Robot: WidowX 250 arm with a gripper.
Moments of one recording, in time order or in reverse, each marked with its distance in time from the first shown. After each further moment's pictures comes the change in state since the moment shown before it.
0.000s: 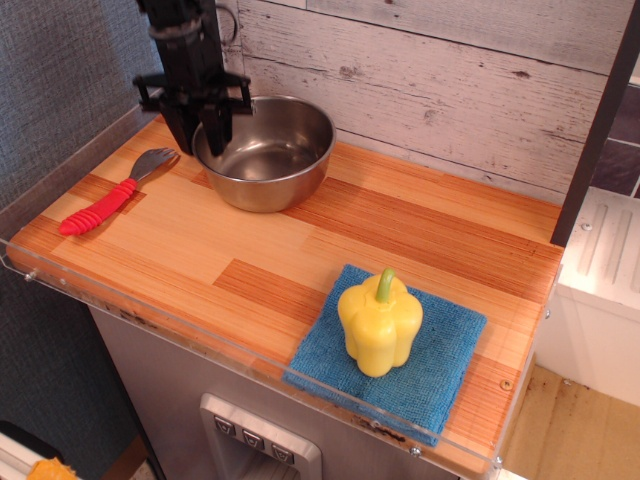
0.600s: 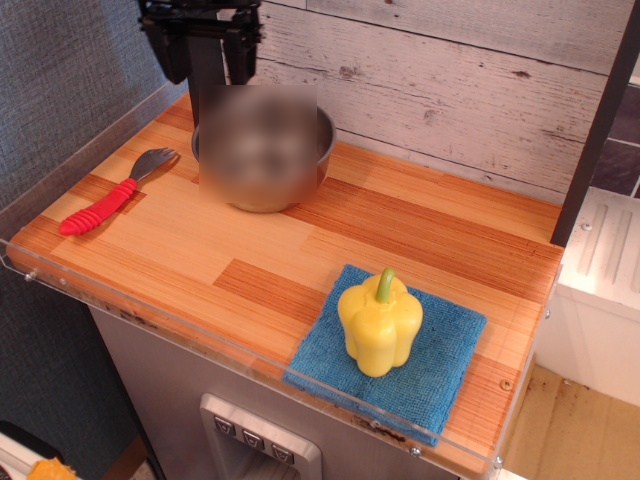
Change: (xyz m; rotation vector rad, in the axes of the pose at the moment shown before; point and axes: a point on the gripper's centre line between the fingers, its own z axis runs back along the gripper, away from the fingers) arm -0.002 -0.029 0.063 0.052 -0.020 -0.102
